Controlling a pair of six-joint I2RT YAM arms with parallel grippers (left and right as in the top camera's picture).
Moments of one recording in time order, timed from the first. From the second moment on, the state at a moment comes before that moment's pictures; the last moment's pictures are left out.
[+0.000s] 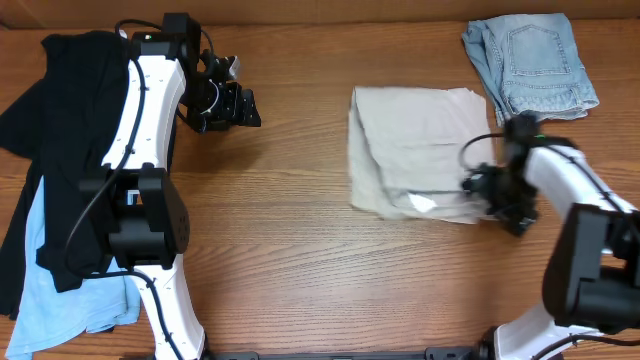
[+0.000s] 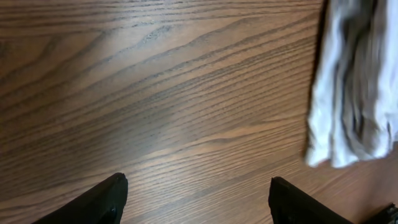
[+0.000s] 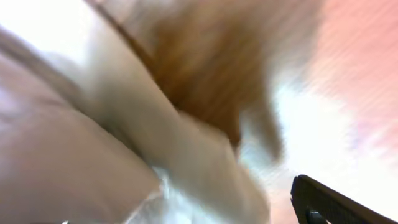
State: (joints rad) left arm -0.01 2.20 2.02 -1.31 0.41 0.04; right arm -0.16 1.81 1.11 -0.92 0.04 0.71
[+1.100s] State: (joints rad) left arm -0.01 2.20 2.02 -1.32 0.41 0.04; right arm -0.02 1.65 0.87 -0.58 -0.21 1.06
